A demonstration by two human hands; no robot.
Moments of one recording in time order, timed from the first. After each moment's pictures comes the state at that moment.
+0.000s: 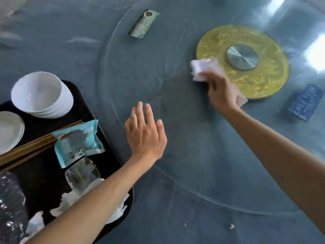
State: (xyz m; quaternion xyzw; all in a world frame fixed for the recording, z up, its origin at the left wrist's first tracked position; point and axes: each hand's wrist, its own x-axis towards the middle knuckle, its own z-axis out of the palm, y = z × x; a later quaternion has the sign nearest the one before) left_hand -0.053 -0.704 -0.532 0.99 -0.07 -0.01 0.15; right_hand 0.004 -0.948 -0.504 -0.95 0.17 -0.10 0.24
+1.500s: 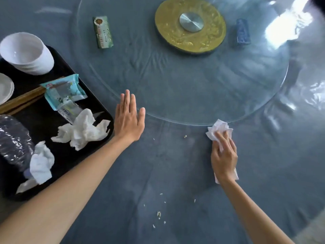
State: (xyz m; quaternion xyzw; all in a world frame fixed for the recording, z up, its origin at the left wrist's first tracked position) left_hand -0.199 -0.674 -0.528 0.96 -0.16 -0.11 0.22; right_hand -0.428 -0.911 -0.520 -0.86 0.40 -0.14 0.29
